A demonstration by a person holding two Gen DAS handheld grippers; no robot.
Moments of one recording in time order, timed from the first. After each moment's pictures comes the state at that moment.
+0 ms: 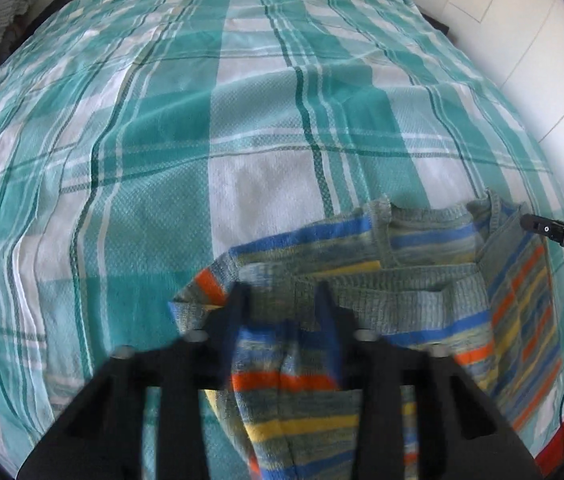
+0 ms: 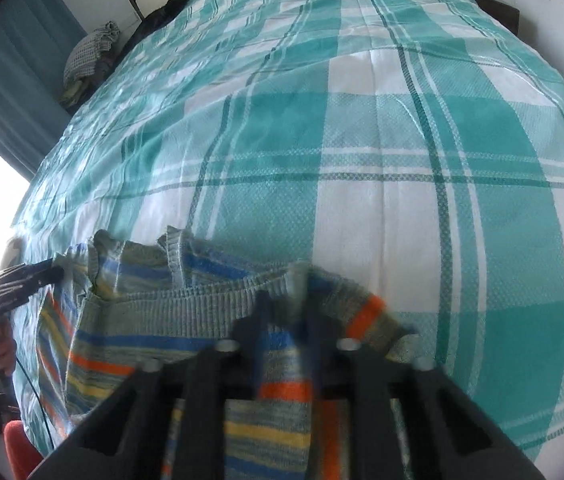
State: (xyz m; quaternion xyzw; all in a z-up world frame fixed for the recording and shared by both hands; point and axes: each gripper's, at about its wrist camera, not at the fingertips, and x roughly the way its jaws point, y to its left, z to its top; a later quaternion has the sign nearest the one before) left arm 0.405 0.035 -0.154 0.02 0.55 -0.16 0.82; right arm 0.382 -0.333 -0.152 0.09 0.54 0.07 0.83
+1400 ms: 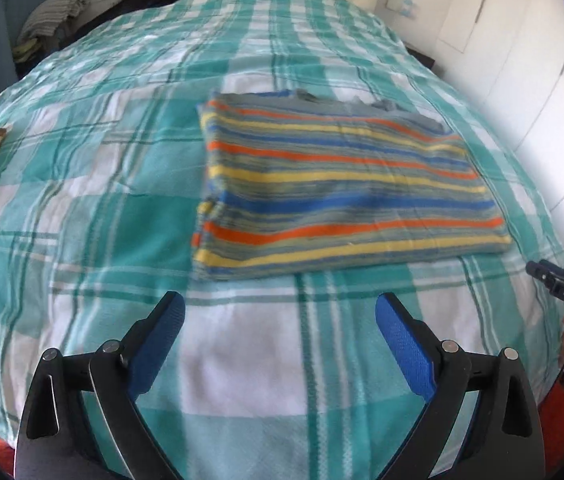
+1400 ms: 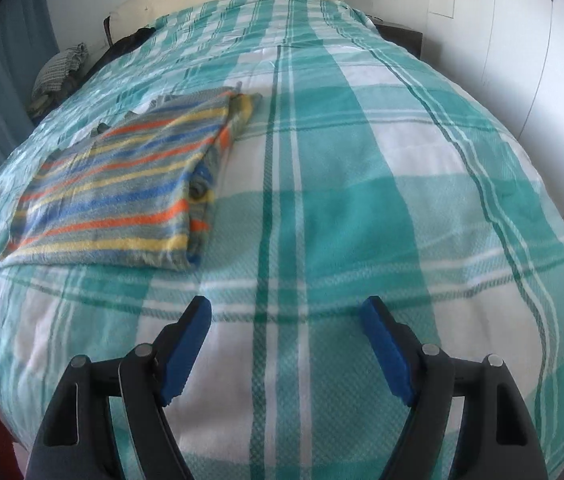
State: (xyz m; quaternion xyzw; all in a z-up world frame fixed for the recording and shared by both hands) left arm 0.131 0.032 -0.133 -0.01 0.47 -0.13 0.87; right arm 0.079 -0.355 -0.161 0.05 0.47 -0.06 0.88
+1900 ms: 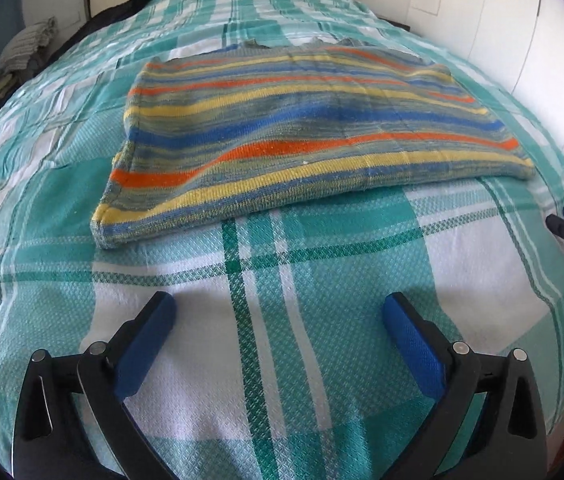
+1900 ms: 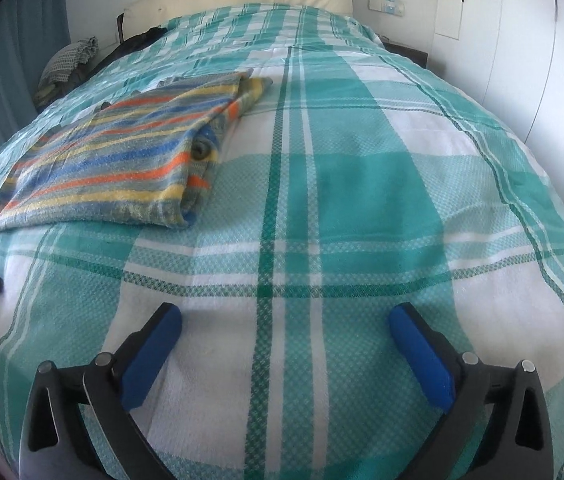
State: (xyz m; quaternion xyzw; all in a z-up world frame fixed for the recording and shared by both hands) left arm 0.118 -0.006 -0.198 0.05 0.46 -0.14 0.88; right arm 0.071 -0.345 -0.192 0.02 0.44 -0.05 0.90
